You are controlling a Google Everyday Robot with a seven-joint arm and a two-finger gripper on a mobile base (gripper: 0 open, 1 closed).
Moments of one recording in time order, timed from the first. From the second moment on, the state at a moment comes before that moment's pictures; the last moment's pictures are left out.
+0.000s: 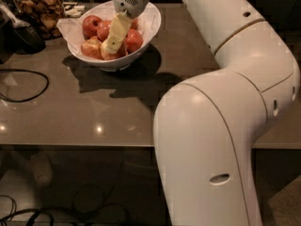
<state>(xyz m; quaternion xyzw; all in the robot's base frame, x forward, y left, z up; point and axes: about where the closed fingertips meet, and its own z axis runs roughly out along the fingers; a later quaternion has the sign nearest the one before) 0.662 0.085 0.948 -0.66 0.71 0.17 0.17</state>
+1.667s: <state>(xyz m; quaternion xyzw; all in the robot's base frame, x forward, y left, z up) 0.678 0.095 0.918 -0.67 0.70 0.19 0.16</state>
